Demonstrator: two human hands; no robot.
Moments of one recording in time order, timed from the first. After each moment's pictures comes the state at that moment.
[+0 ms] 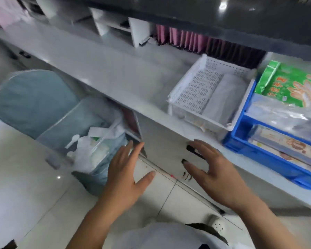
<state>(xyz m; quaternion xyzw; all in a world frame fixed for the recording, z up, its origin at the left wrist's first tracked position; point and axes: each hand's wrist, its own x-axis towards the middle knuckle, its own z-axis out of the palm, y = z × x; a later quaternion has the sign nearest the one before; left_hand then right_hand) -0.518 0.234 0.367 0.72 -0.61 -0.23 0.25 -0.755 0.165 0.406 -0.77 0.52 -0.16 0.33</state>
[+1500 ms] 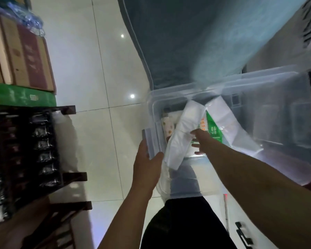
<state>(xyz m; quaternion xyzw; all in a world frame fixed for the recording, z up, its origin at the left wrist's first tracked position) -0.019 0.153 0.136 0.76 0.27 -0.42 0.42 -0.058 -0.038 -0.043 -0.36 0.64 0.35 0.58</state>
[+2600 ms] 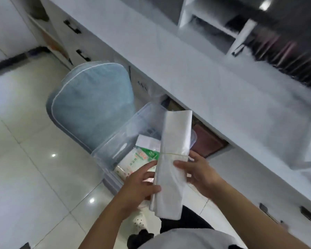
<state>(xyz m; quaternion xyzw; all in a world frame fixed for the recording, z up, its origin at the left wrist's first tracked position) -0.069 0.167 0.292 0.59 -0.24 -0.66 0.38 -0.248 0.049 0.309 -0.37 0.53 -0.16 0.75</state>
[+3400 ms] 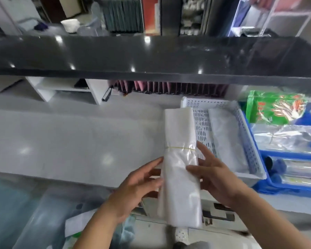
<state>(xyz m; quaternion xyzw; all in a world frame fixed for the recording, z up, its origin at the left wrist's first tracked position) -0.378 -0.044 0.410 0.42 -0.51 -0.70 0.25 -0.612 -0.024 0.402 -0.35 0.49 -0.46 0.66</state>
